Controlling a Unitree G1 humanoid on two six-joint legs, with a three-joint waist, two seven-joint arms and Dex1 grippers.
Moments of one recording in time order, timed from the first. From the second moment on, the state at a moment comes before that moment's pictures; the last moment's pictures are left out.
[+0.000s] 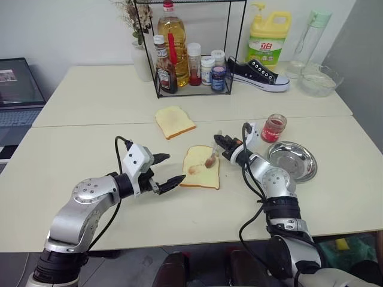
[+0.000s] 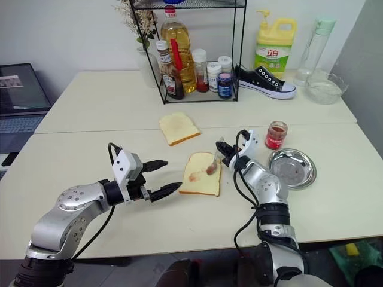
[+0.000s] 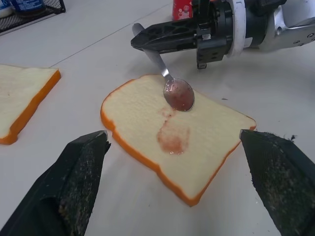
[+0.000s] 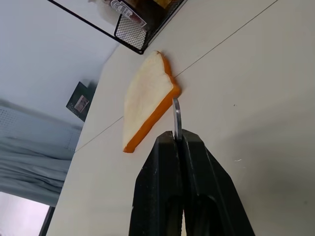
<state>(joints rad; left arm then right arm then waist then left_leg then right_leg) -0.14 0.64 0.05 -0.35 -0.44 0.49 -0.80 -0.64 0.09 -0.26 0.31 0.69 0.72 0.21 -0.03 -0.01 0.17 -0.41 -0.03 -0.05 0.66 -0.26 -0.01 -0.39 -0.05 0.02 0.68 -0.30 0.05</state>
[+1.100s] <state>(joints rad) -0.12 0.64 0.05 -0.36 -0.44 0.49 -0.78 -0.60 0.08 -0.08 0.19 0.57 0.74 0.26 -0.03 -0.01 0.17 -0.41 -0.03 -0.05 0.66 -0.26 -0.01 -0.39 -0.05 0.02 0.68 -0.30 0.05</state>
